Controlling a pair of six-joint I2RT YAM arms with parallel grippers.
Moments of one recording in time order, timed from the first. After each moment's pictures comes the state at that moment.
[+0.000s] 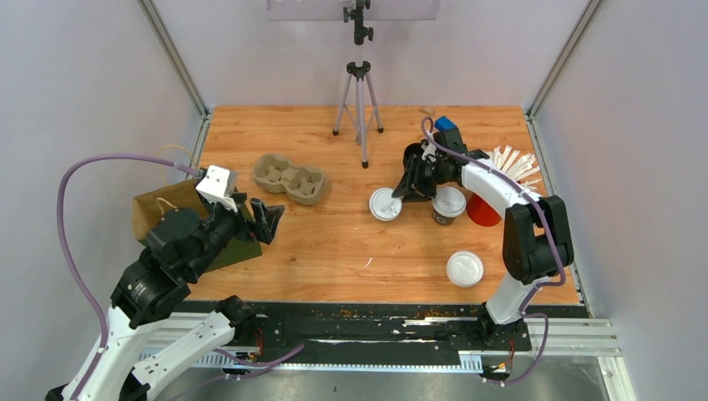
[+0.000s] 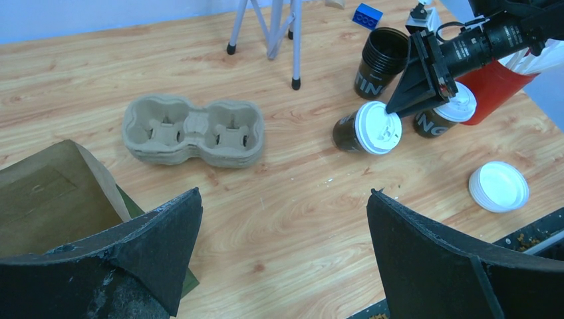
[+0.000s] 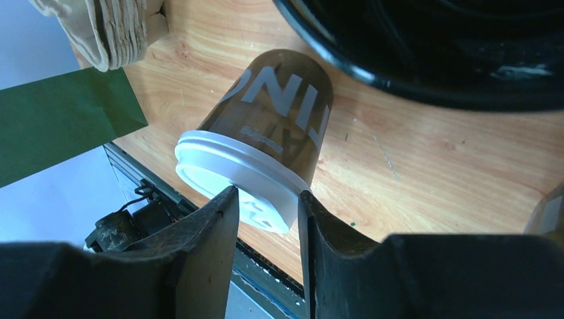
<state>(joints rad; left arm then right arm) -0.67 0.56 1.10 -0.74 -0.22 -0.19 0.28 1.72 1.25 -0.54 -0.56 0.55</state>
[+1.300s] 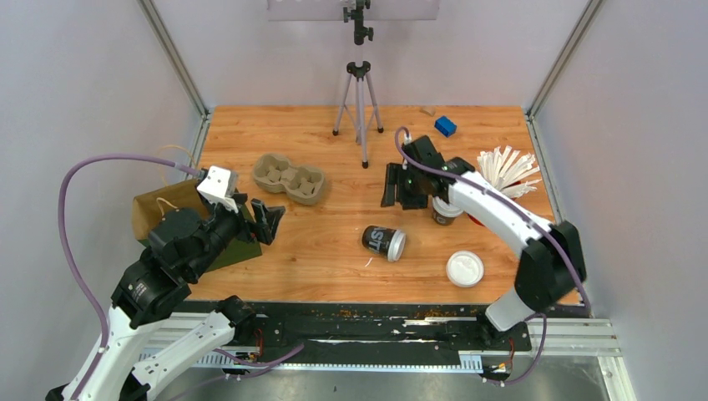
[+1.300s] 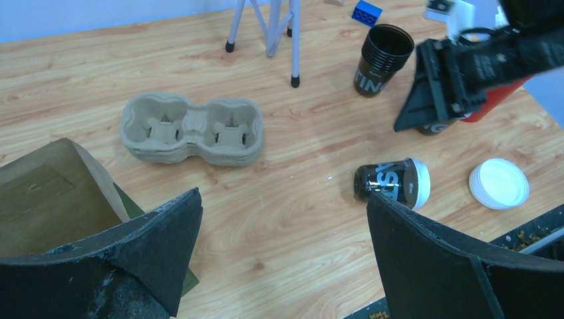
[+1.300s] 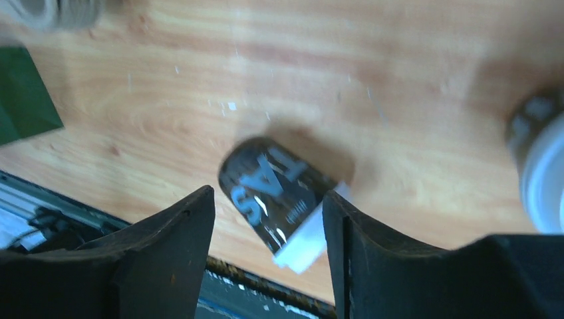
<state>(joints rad) -0.67 0.56 1.10 -0.74 -0.22 -0.19 0.55 1.62 1.34 -0.70 -0.12 0.55</state>
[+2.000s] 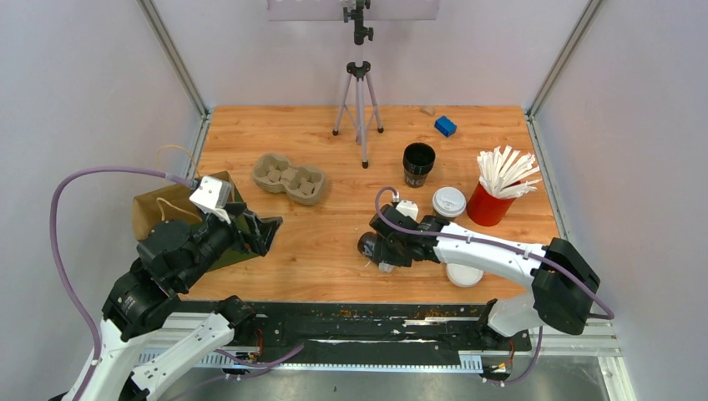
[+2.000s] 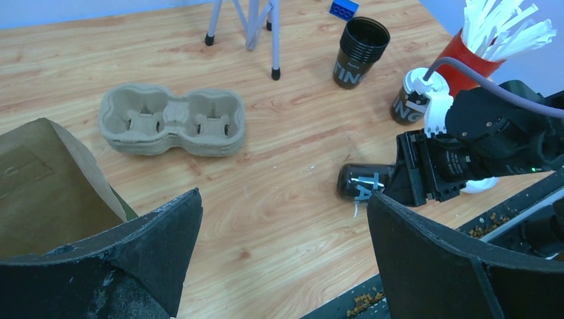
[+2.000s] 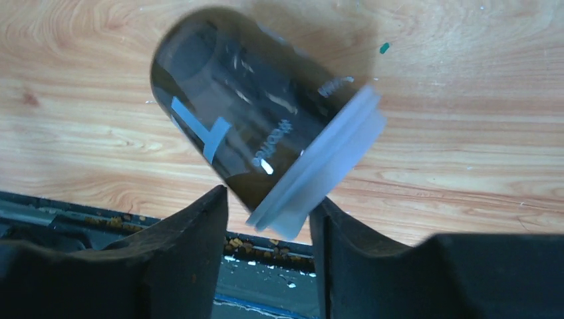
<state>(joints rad) -0.67 0.49 1.09 -0.79 -0.16 -0.22 0.98 1.41 0.93 -0.63 0.18 1.04</state>
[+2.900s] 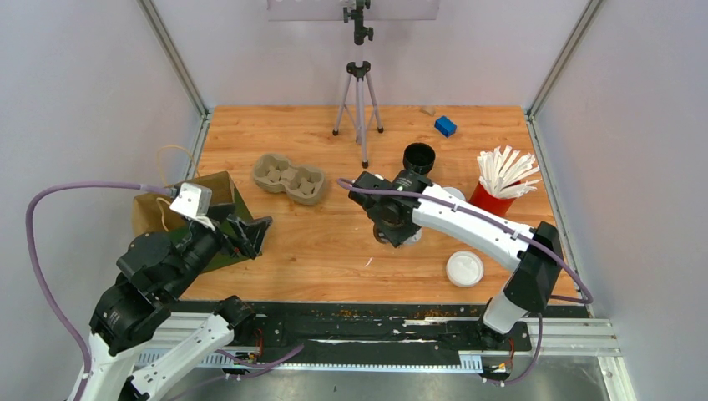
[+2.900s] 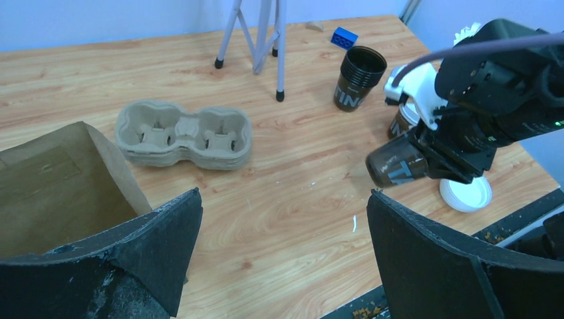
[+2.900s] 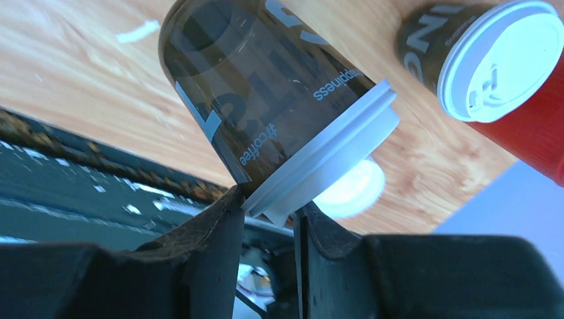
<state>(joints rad) -0.67 0.43 1.11 -0.80 -0.19 -0.22 0.98 1.63 1.54 -1.28 0.33 0.32</state>
